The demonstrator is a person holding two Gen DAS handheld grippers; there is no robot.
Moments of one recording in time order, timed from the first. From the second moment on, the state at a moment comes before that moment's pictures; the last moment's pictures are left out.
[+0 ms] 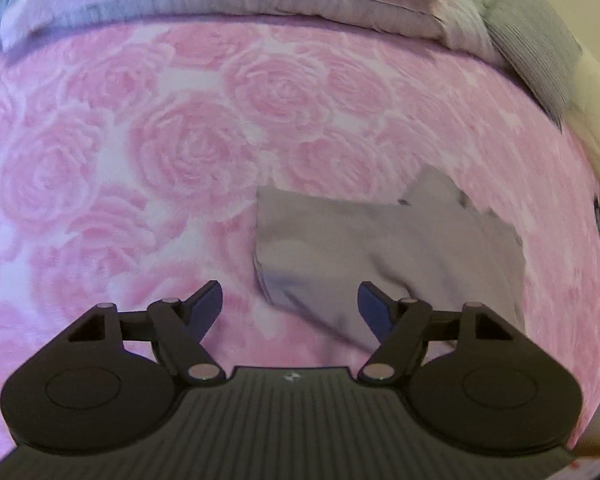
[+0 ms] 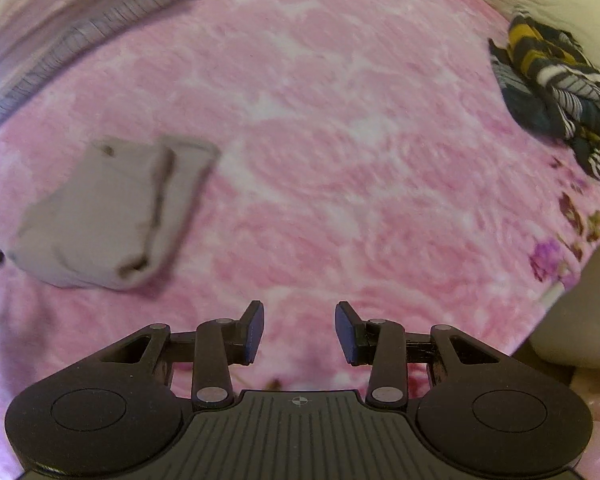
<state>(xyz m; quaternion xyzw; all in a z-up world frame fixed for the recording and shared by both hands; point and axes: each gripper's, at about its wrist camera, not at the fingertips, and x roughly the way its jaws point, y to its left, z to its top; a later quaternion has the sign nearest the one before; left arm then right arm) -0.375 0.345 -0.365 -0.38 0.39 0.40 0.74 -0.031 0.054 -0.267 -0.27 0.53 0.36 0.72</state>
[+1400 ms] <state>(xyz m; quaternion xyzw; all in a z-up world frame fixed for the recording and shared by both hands) -0.517 0.149 -0.368 -0.45 0.32 0.48 0.68 -0.175 0.116 -0.323 -0.30 0.43 0.63 0.57</state>
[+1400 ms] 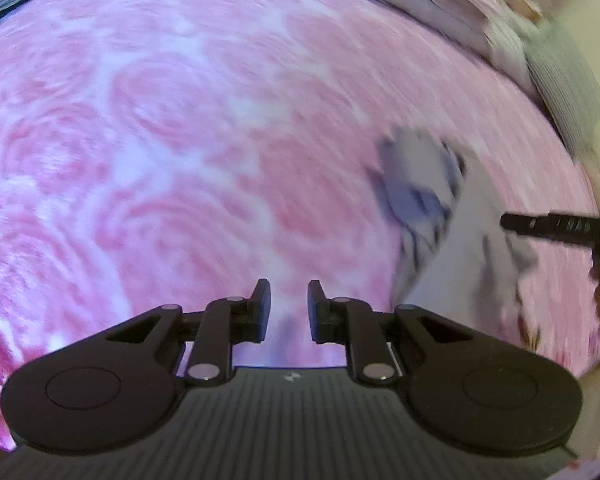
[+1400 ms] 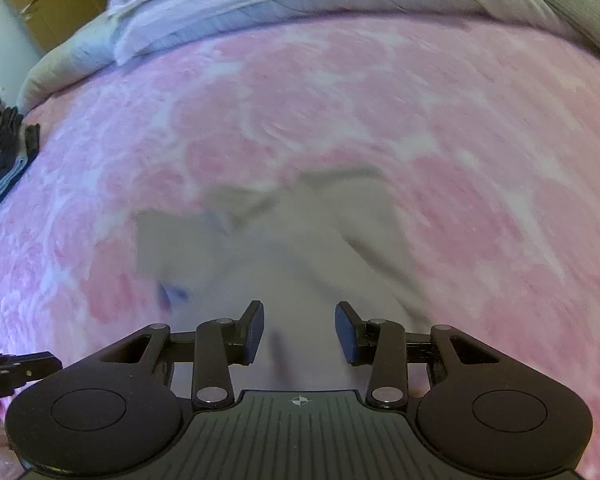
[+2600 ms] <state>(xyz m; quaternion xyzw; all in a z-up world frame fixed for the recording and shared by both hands) -0.469 0.194 -0.369 -0.43 0.33 0.45 0.70 -0.100 0.099 -0.323 -0.22 0.46 0.63 0.58</state>
